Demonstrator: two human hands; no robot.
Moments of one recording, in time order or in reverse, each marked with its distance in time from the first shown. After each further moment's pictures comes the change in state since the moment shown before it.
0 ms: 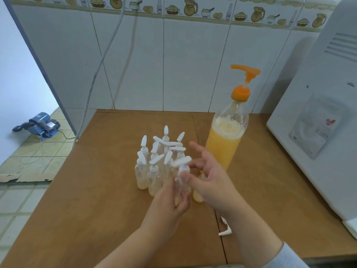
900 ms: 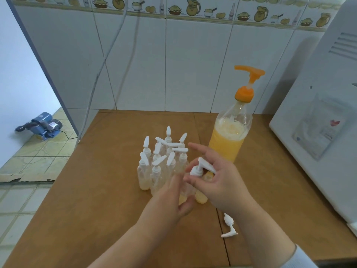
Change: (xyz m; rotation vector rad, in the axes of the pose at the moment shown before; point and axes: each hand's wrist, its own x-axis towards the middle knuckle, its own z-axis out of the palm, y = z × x) left_hand 0.004 0.008 -0.013 0.293 -0.039 0.097; right_hand -0.004 -0.014 -0.009 -0.276 0.048 -0.209
